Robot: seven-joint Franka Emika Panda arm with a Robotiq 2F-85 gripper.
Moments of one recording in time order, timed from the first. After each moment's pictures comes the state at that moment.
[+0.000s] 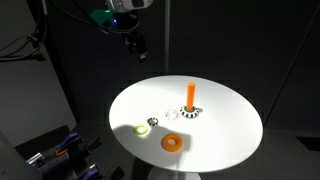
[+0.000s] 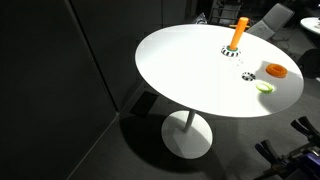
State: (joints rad) arm -0.04 -0.43 -0.15 -2.39 0.10 2.18 -0.01
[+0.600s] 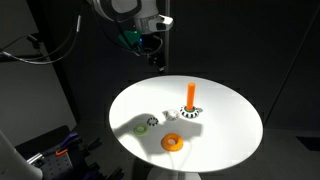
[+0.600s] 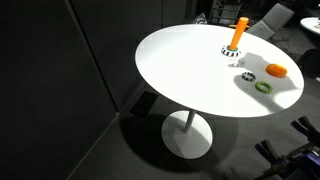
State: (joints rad) arm -0.06 -0.11 -0.12 -2.24 0.09 2.34 0.09
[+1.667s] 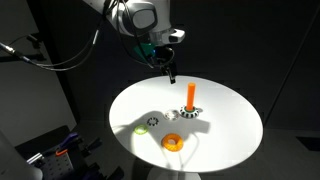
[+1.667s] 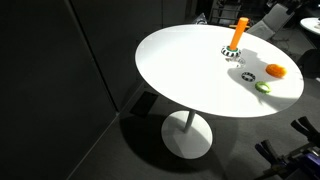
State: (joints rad) arm -0.08 0.08 -0.12 -2.13 0.01 2.42 0.21
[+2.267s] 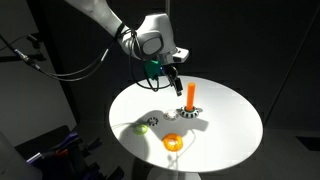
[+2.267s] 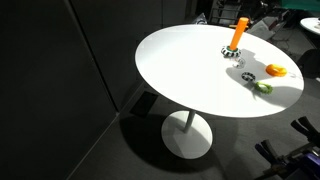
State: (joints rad) arm -0.07 0.28 -0.13 -2.10 -0.01 2.66 0.34
